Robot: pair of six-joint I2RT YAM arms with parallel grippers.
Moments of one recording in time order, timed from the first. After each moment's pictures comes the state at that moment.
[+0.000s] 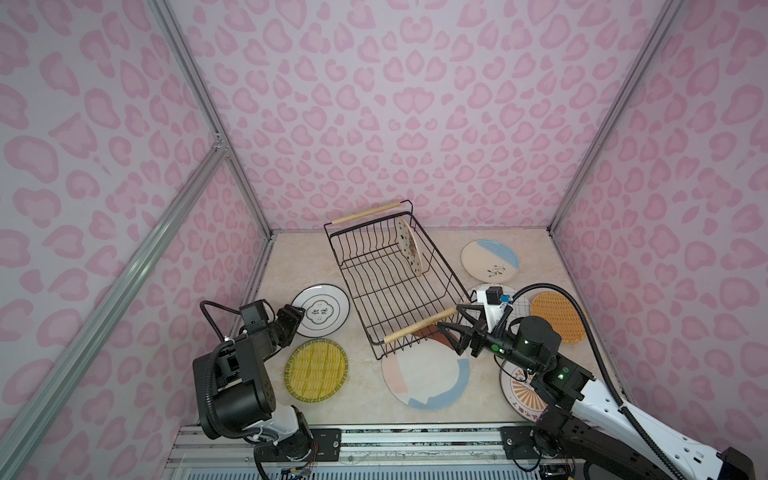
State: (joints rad) left arm 0.41 1.51 0.55 0.07 0.50 -0.73; right arm 0.73 0.75 0.50 0.12 -0.21 0.44
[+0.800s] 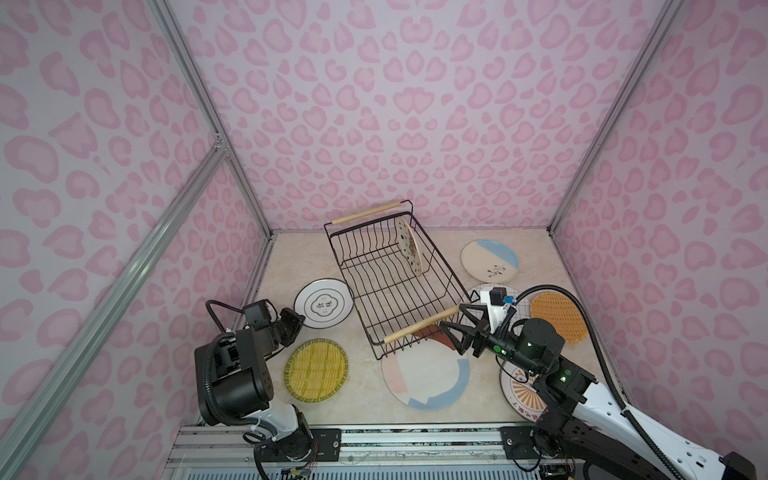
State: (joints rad) left arm 0.40 1.56 0.56 0.11 0.54 -0.74; right arm 0.72 0.72 0.49 0.12 -0.18 0.43
